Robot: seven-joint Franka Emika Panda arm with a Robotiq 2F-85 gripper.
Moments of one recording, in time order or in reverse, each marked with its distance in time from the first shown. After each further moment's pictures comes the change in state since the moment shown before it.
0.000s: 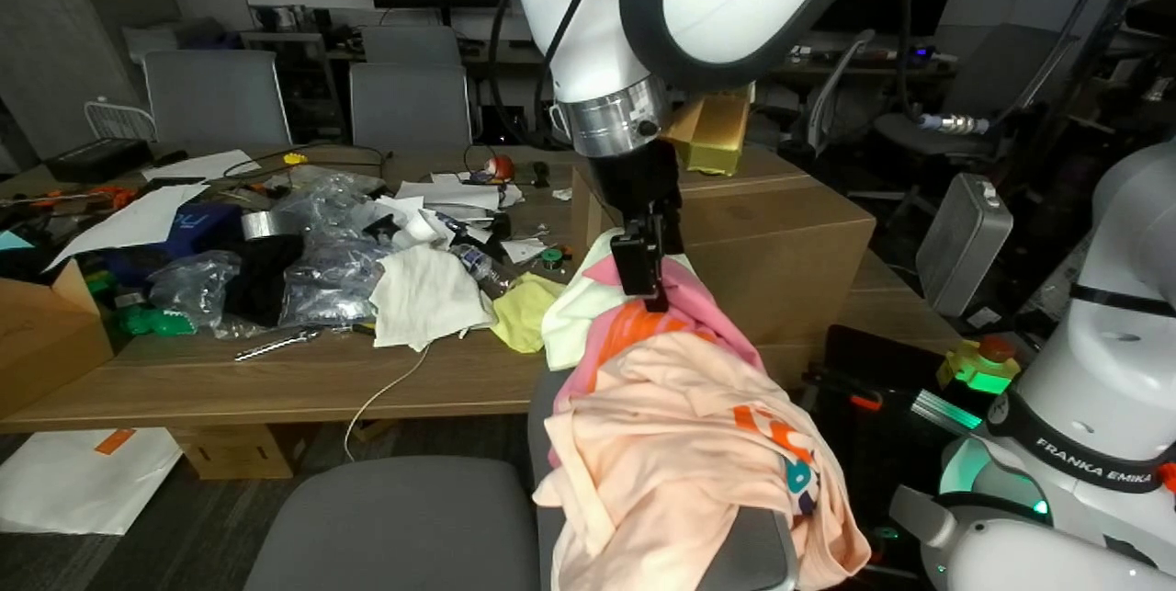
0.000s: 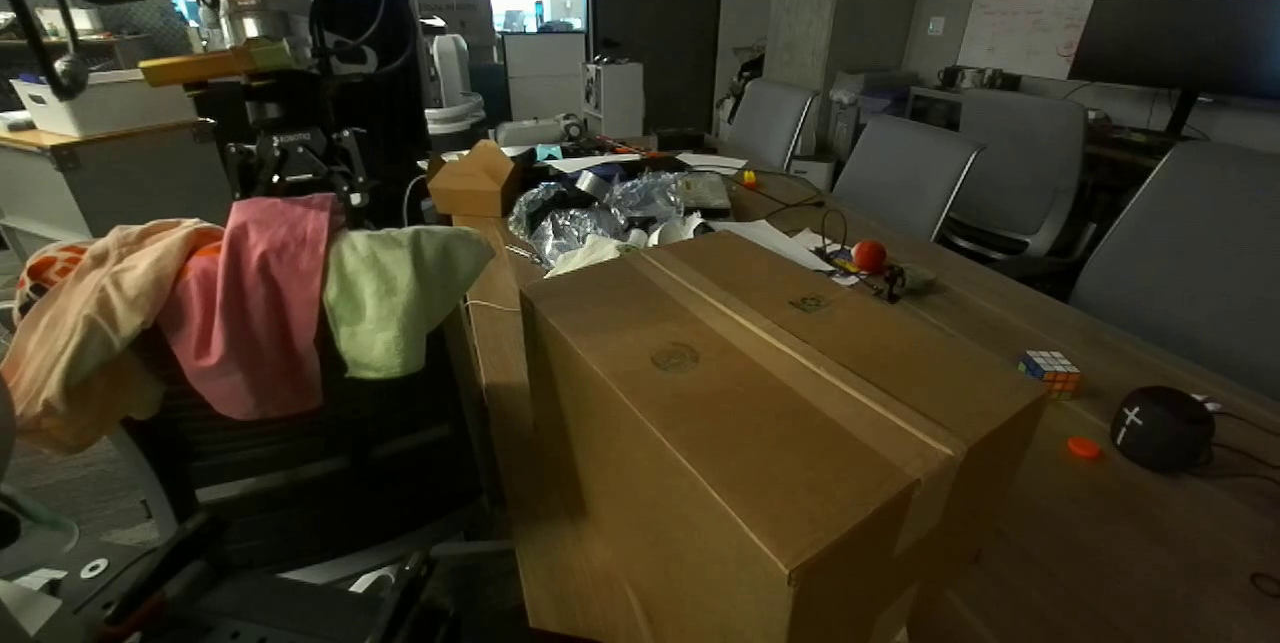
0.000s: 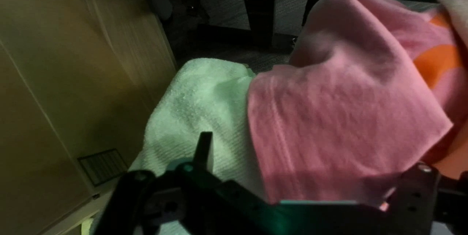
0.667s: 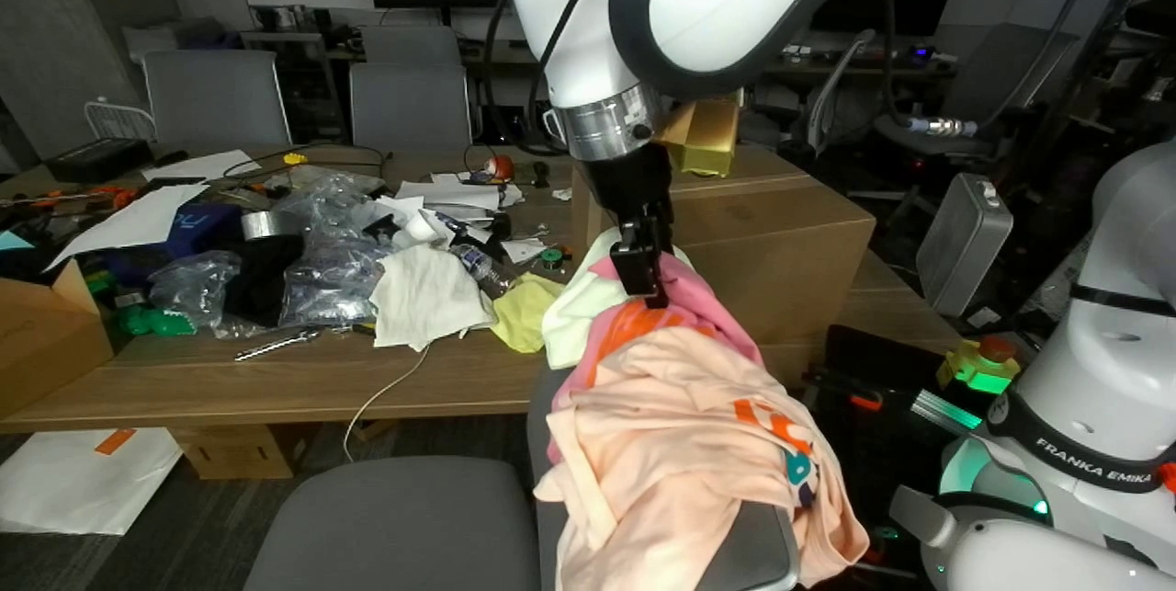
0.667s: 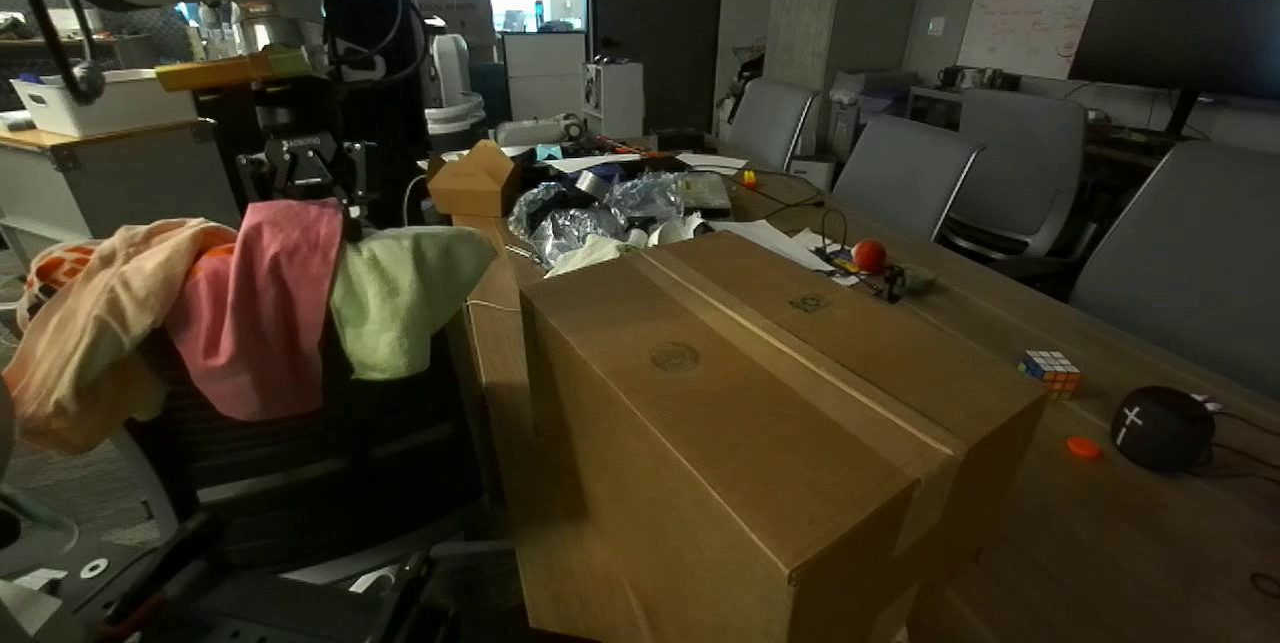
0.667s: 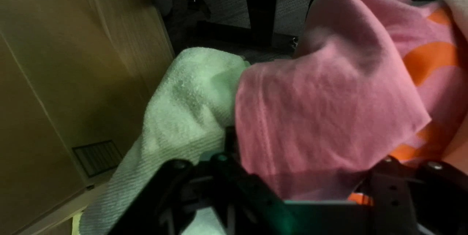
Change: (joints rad) arm 0.000 0.023 -0.010 0.012 -0.003 0.011 -0.044
